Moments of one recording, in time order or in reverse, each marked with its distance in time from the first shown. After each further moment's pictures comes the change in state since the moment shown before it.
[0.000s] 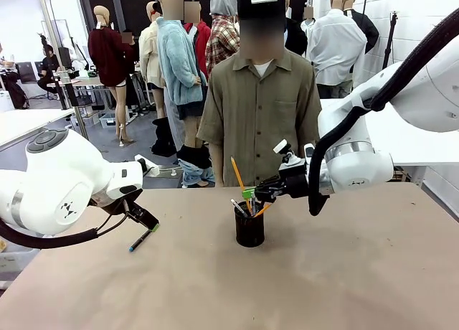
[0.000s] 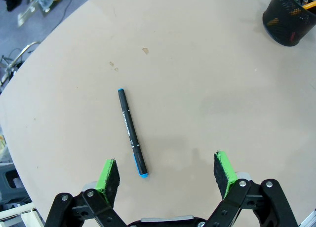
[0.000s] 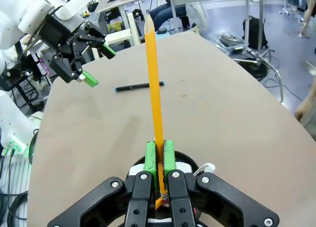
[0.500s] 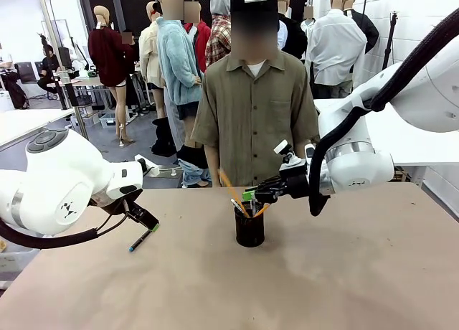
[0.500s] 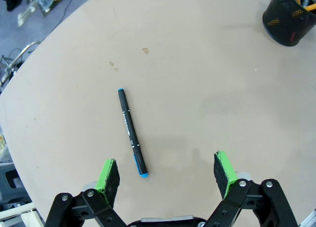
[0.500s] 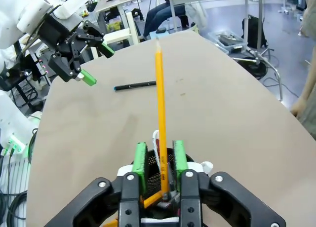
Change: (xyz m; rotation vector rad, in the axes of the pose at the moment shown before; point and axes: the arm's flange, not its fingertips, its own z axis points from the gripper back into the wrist) left arm 0.000 0.000 0.000 0.000 0.000 0.000; right arm -0.001 -0.002 0.002 -0.006 0.002 -0.002
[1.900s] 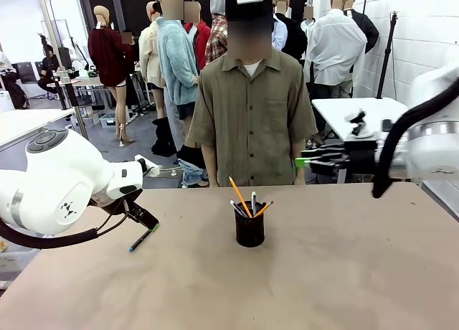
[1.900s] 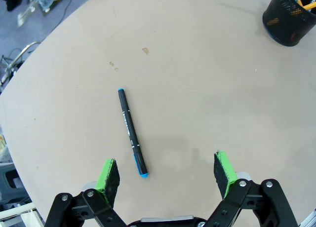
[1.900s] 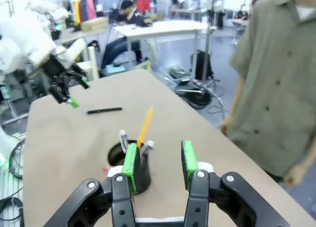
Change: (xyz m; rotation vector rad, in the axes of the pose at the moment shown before) left arm 0.000 0.000 0.000 0.000 0.000 0.000; right arm 0.026 0.033 0.175 -0.282 -0.167 0.106
